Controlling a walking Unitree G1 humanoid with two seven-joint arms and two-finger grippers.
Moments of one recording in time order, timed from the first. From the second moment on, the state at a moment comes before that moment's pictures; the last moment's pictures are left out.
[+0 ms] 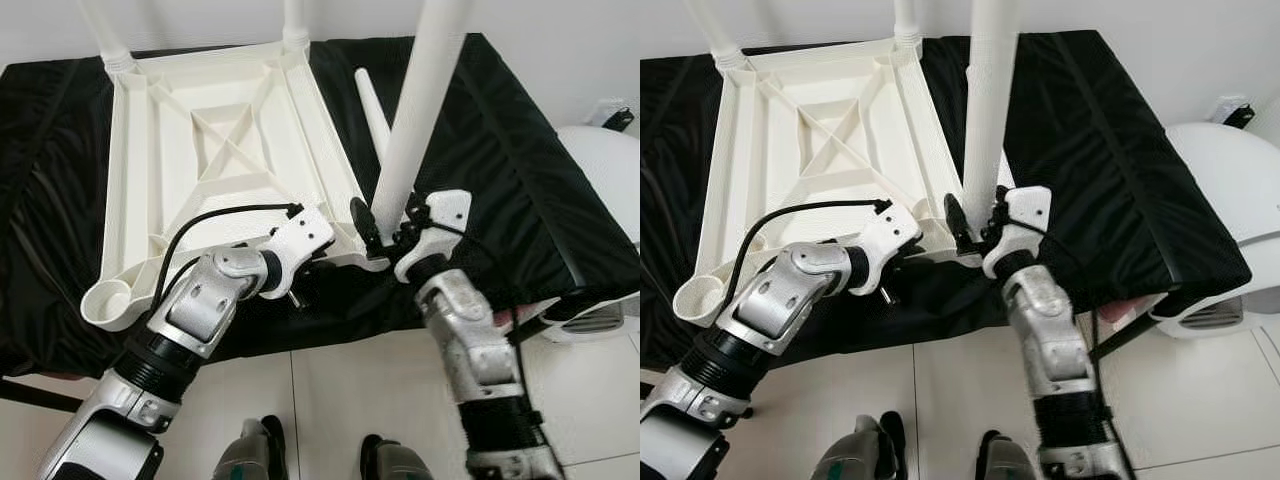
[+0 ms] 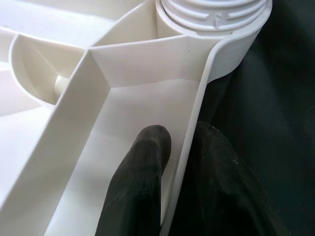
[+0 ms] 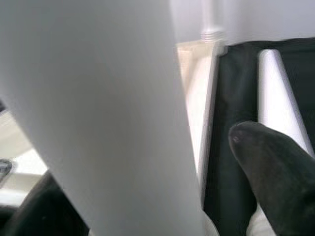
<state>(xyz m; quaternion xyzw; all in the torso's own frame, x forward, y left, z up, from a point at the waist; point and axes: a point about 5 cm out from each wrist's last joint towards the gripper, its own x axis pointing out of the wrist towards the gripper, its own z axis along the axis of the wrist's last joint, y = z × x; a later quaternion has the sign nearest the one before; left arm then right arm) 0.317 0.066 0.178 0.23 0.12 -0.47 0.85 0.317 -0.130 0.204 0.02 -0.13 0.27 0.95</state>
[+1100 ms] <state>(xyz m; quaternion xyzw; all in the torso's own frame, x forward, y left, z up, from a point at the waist) 0.317 0.068 0.177 0.23 0.12 -0.47 0.84 0.341 -0.155 0.206 -0.04 -0.06 0.52 0.85</state>
